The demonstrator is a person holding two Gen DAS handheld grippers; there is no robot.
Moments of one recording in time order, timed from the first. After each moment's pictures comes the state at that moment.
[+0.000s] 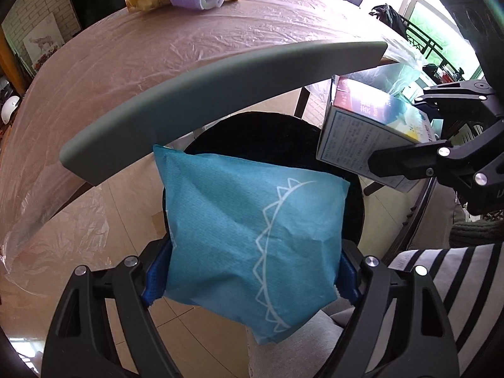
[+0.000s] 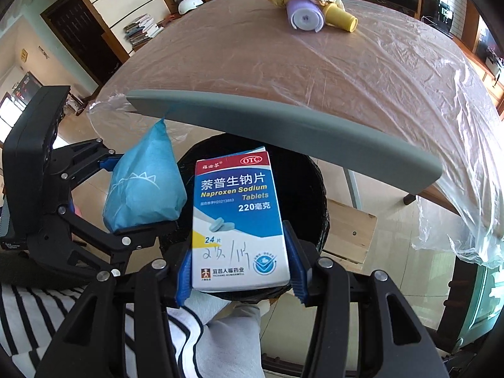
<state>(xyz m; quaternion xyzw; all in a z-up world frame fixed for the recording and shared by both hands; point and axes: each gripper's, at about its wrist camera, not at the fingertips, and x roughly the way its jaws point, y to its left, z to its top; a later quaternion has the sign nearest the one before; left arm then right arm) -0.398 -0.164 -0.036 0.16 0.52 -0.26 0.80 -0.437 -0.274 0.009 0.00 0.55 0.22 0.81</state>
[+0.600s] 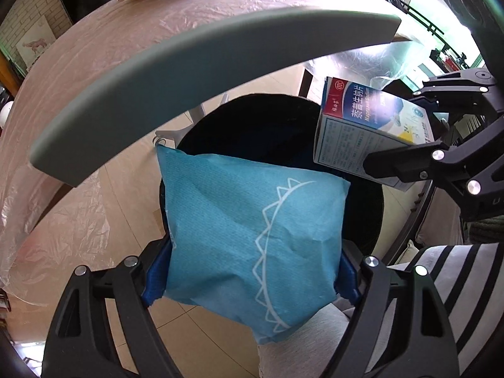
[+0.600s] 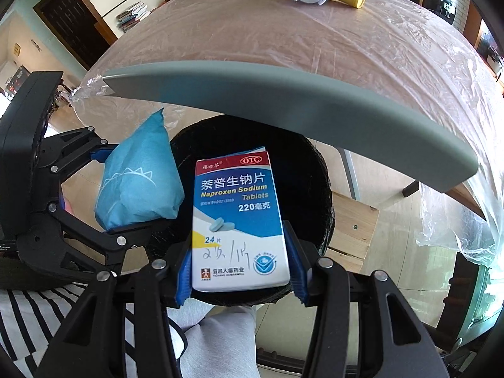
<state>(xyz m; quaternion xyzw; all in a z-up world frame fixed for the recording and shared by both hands) -0.386 -0.168 -0.062 0.18 0.54 -0.26 0.78 -0.427 -0.259 -0.014 -0.01 0.57 0.21 0.79</state>
